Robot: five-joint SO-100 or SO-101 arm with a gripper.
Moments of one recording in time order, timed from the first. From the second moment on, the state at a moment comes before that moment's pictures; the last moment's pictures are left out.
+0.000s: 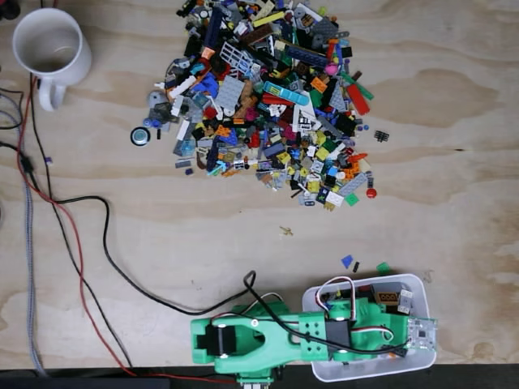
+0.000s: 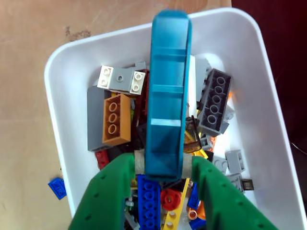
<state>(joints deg) 84.2 142.4 130.6 70.0 -83.6</state>
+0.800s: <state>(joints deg) 25.5 146.1 133.2 57.3 -79.5</state>
